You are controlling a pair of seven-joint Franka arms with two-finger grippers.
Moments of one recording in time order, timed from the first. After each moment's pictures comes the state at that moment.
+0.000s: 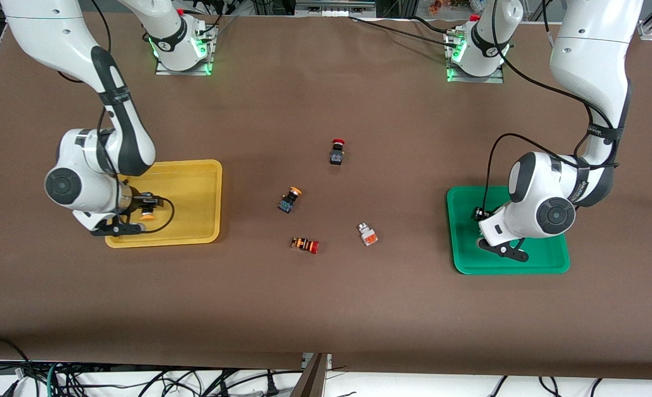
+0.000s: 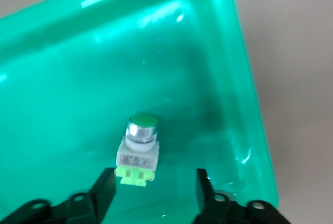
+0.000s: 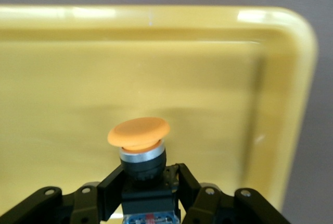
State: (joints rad) left arm -0.08 0.61 -0.05 -1.67 0.06 2.07 0.16; right arm 0.17 0.49 -0.20 -1.93 0.03 2.24 -0.10
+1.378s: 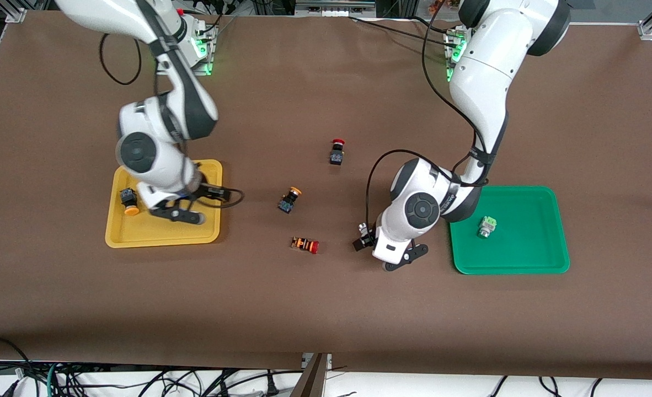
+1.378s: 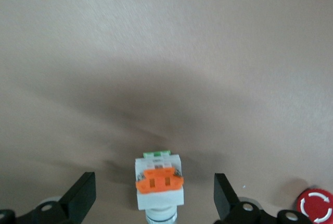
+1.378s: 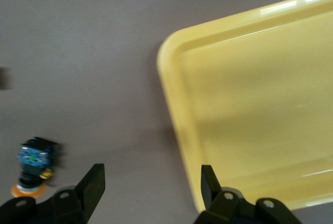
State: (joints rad) left arm -0.44 0.94 -0.07 -1.26 -0.16 2.22 -0.86; right arm 0.39 0.42 0.00 -1.86 0.06 2.23 0.58
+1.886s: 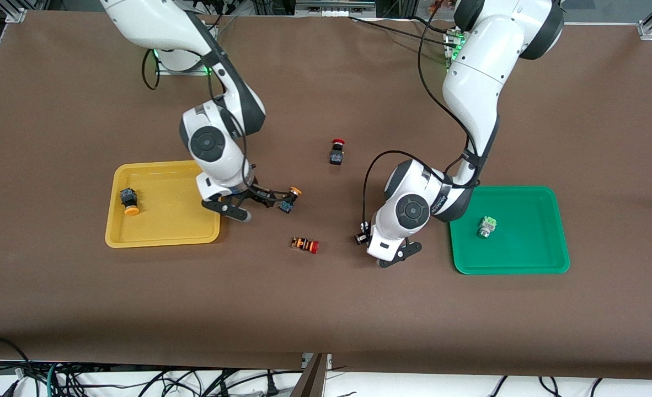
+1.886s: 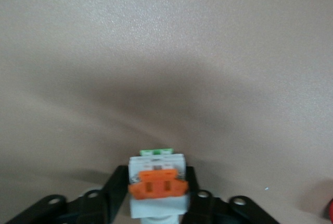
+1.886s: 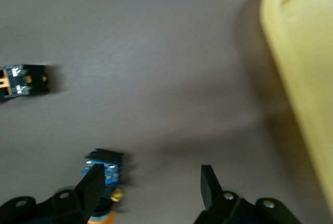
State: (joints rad) left arm -0.45 0.96 -0.06 -1.26 -0.16 2.21 -0.86; right arm 0.54 0.54 0.00 -1.86 0.06 2.48 0.87
